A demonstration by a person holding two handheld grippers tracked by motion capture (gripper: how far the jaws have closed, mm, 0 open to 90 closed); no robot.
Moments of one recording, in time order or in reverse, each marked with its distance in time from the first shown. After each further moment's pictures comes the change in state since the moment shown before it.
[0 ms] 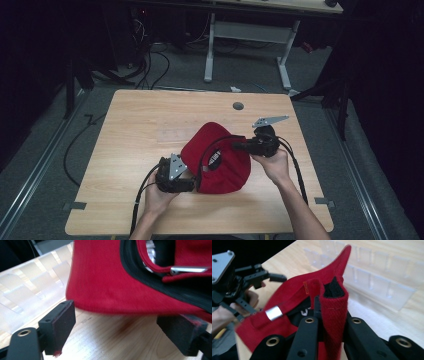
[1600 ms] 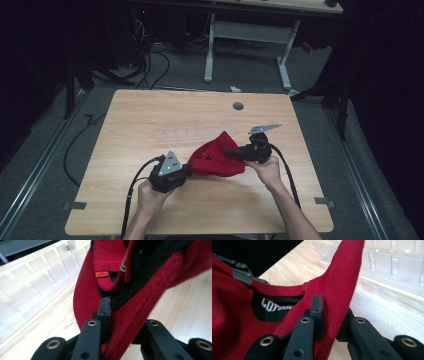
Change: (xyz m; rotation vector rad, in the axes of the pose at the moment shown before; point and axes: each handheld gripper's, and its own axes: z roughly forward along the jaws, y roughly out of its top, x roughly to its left) left arm -0.006 0.034 -0.026 0.123 -0.198 -0.058; right arm -0.017 -0.028 0.034 -0.023 0.139 0.082
